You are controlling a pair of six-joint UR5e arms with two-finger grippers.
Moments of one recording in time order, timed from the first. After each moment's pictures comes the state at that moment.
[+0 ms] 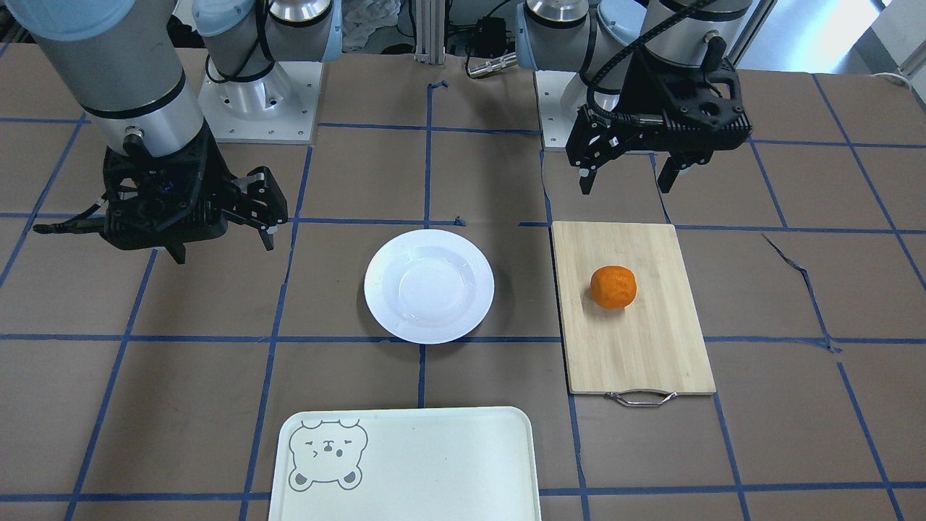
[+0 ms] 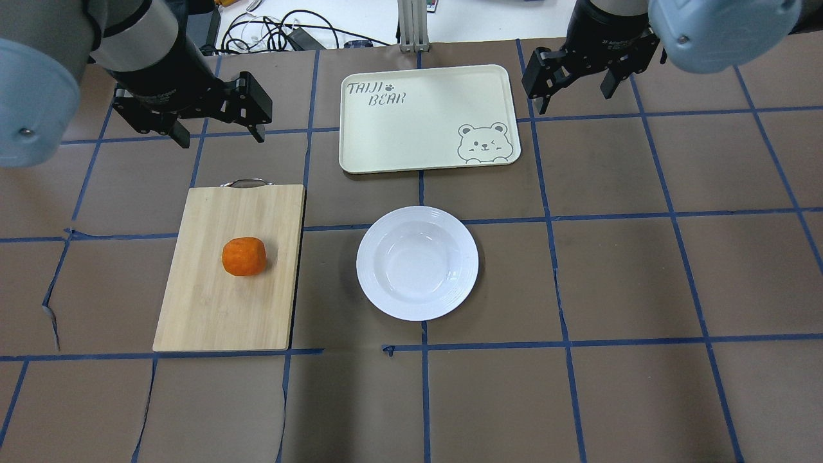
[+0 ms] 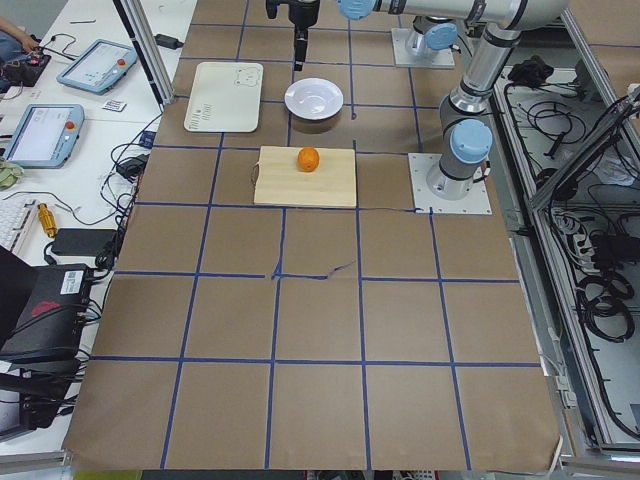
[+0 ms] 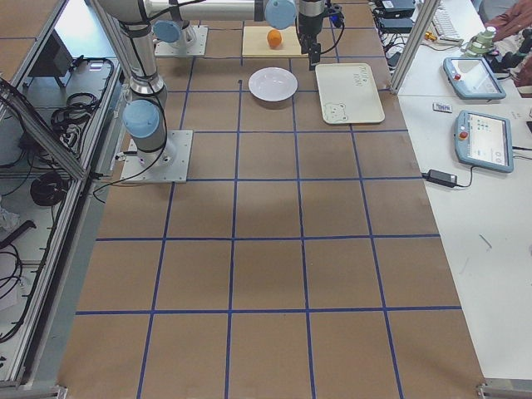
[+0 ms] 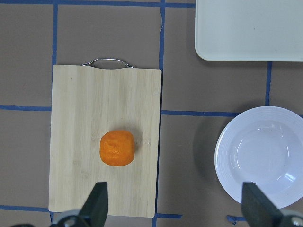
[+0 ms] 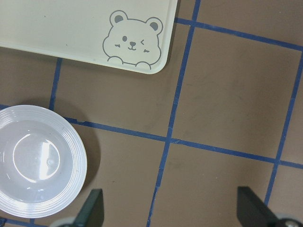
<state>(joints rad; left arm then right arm) -1.61 -1.55 -1.56 -1.51 1.61 -0.09 1.62 -1.41 1.43 -1.68 -1.57 -0.16</state>
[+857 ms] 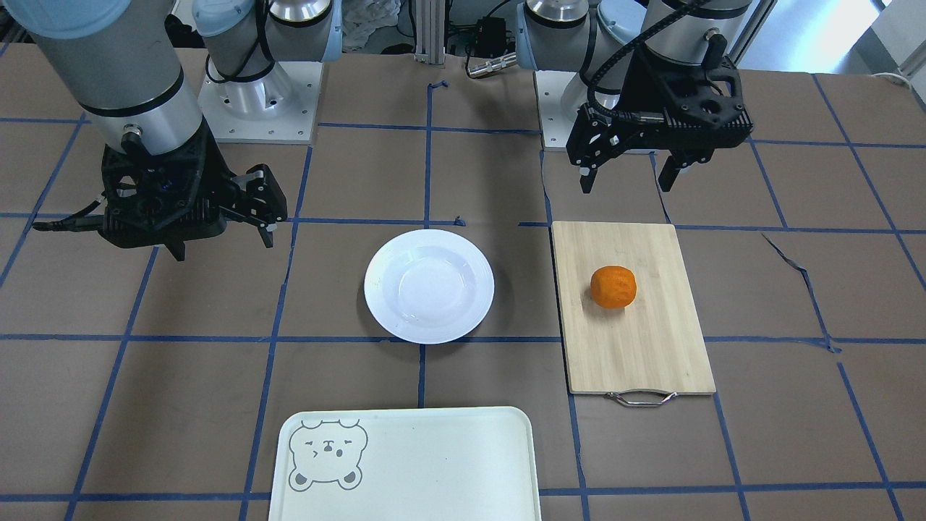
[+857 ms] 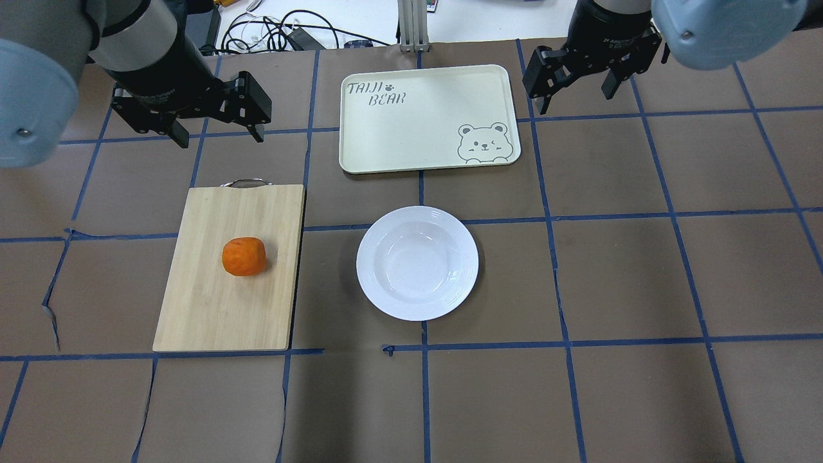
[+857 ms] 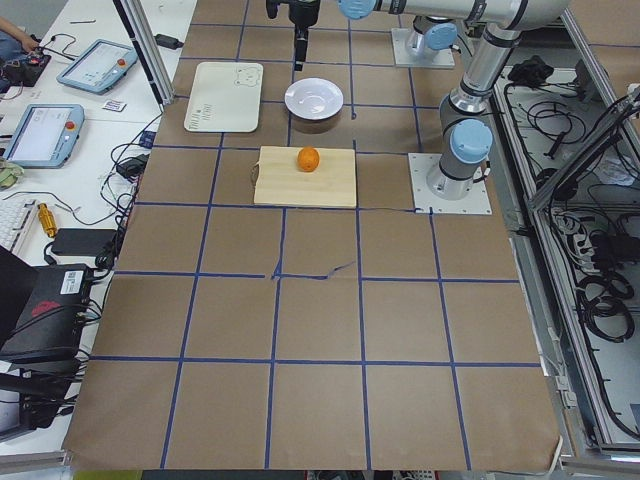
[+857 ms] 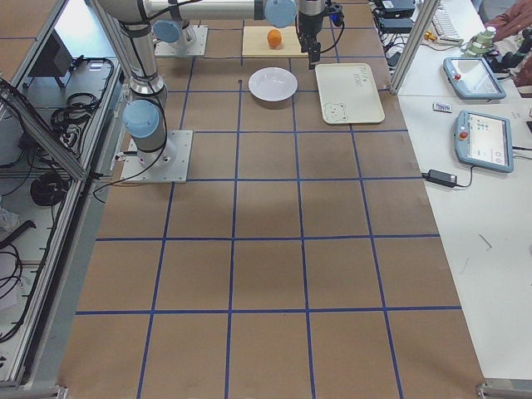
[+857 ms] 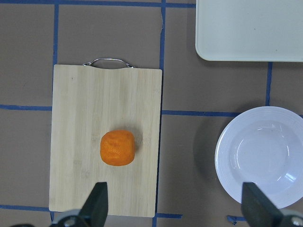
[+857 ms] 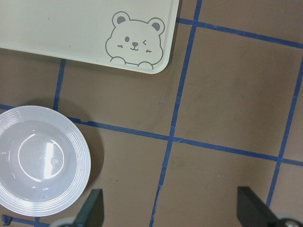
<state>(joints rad) -1.61 -1.54 -1.56 -1.51 1.61 -0.09 1.62 -1.41 1.43 -1.66 -1.57 -0.15</state>
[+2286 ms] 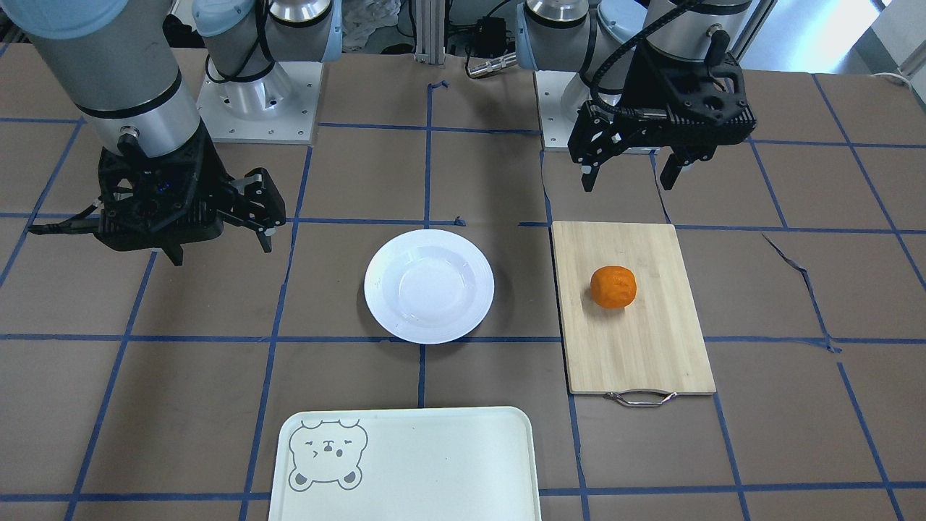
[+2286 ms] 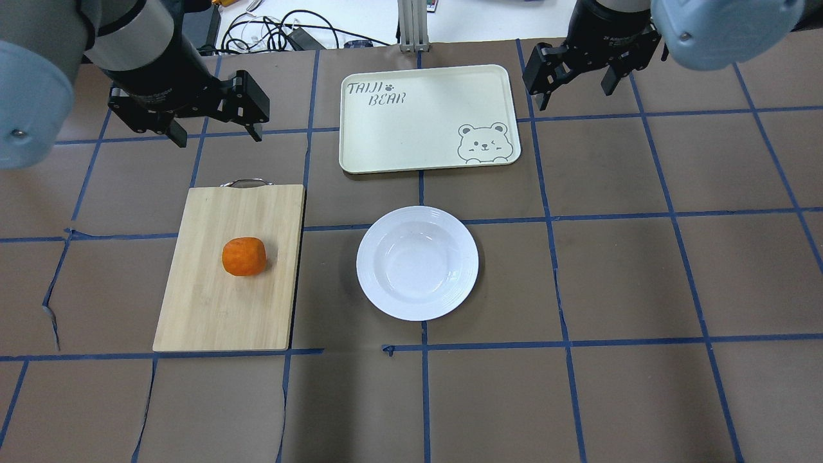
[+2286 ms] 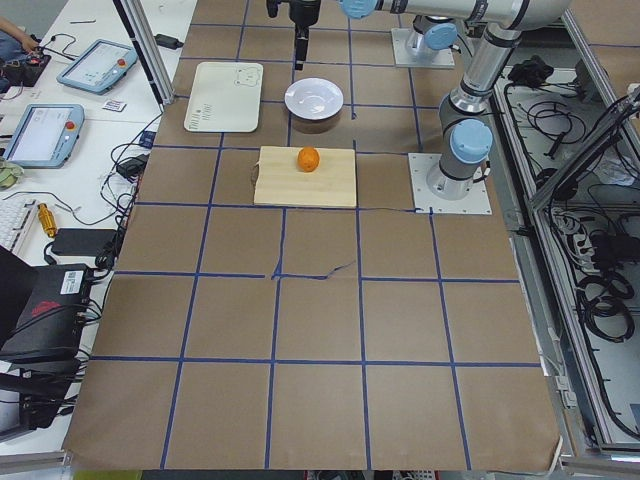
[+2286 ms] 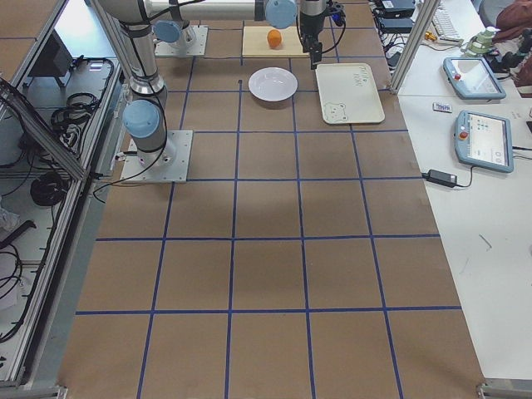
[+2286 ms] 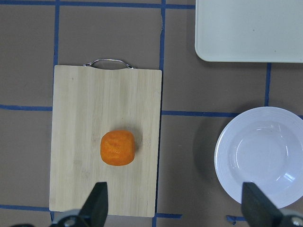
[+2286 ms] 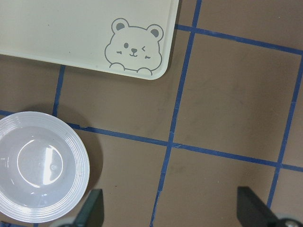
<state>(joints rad) -1.61 -1.54 -1.56 -1.51 1.61 -0.09 1.62 -1.41 1.43 -1.69 -1.57 -0.16</state>
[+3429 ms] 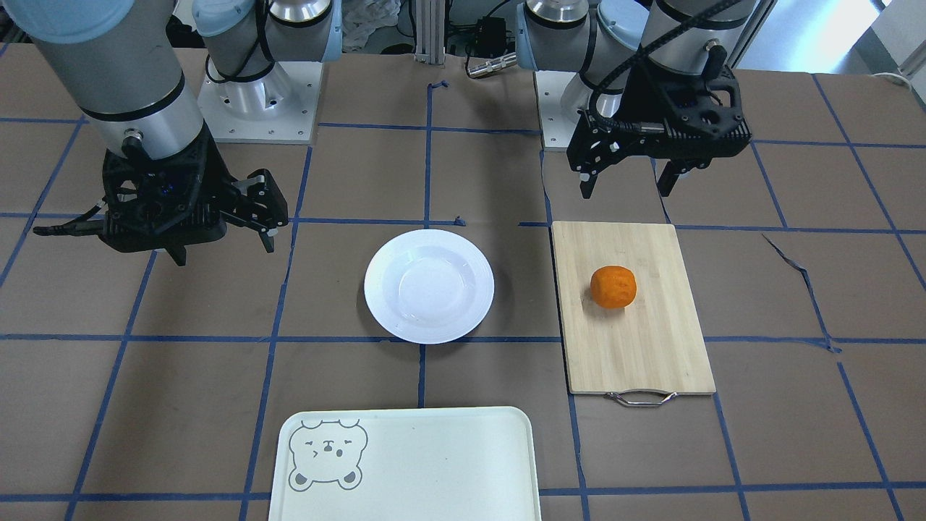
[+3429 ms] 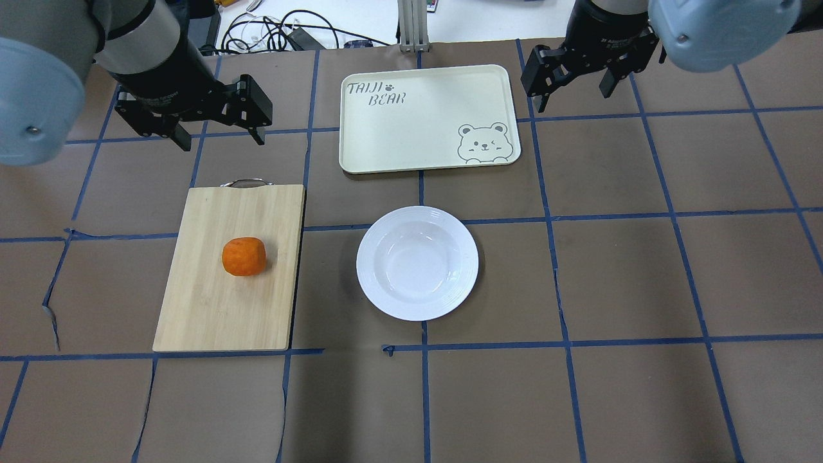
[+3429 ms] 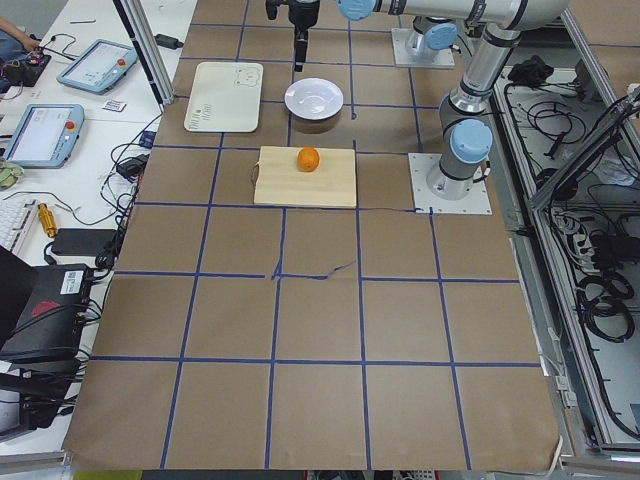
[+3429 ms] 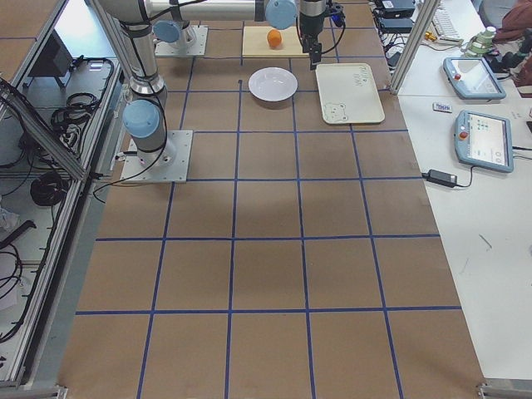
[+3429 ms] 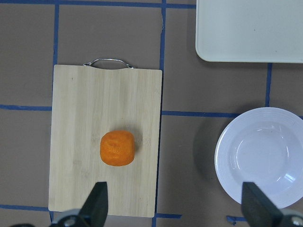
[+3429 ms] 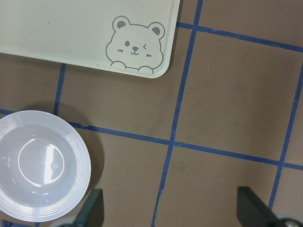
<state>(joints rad) -1.60 -1.56 -1.57 -1.51 1.60 -0.09 1.62 -1.41 1.44 -1.68 -1.57 -0.15</state>
